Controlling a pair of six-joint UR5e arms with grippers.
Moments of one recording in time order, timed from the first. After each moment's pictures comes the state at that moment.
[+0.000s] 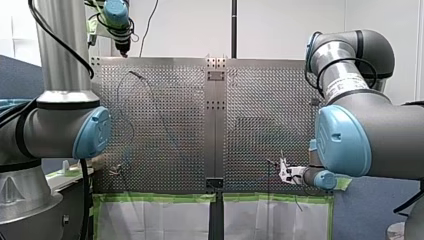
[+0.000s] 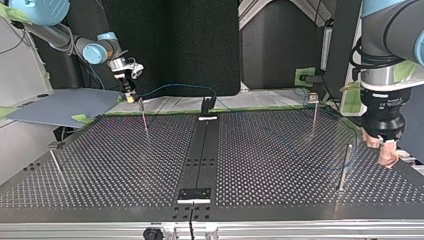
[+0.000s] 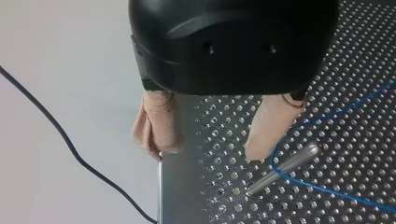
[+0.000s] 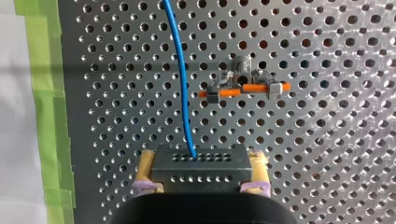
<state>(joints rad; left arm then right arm) 0.08 -1.38 -1.56 -3.49 -1.76 -1.47 1.67 -0.61 1.72 -0.97 1.09 1.56</state>
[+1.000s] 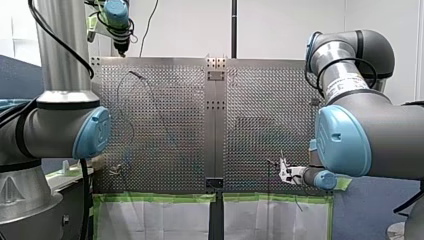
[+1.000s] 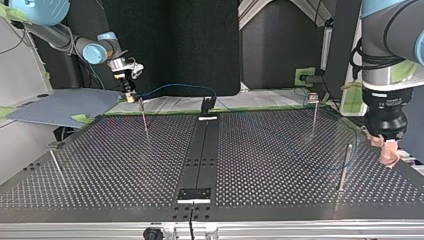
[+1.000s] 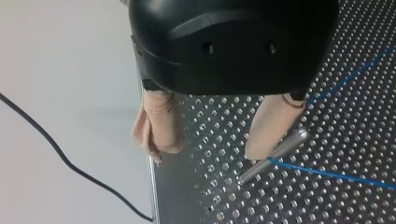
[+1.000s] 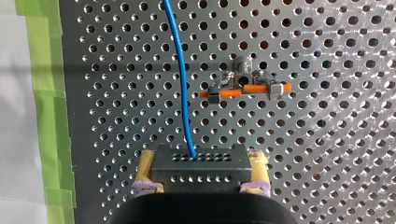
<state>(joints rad) 0.08 -1.38 -1.55 -3.49 -1.79 -1.37 1.67 -0.61 1.72 -0.97 1.09 1.55</state>
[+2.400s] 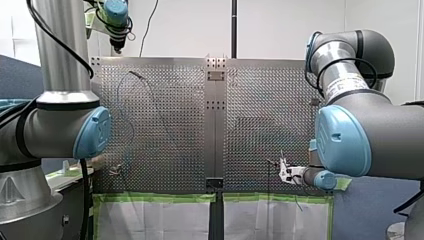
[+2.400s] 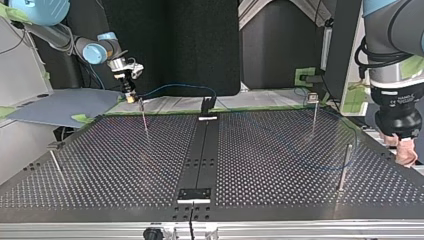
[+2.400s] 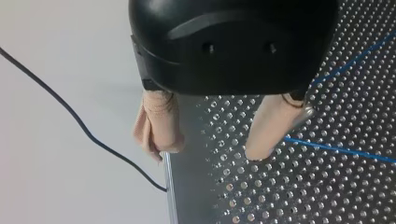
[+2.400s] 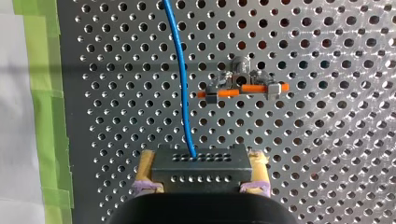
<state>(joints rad) 0.08 -1.37 -1.55 -3.47 -1.86 -1.39 1.67 -0.61 1.72 -0.97 1.09 1.55</state>
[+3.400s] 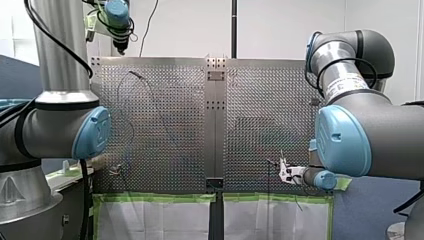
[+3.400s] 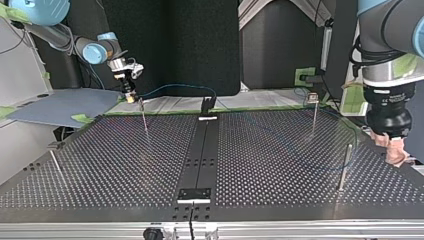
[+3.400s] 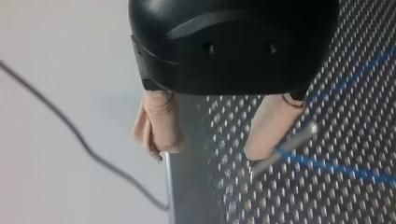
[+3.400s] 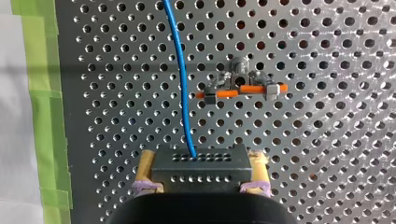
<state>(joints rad) 0.06 -1.36 -1.58 -3.44 -1.82 -1.41 1.67 -0.61 1.72 -0.98 1.09 1.55</state>
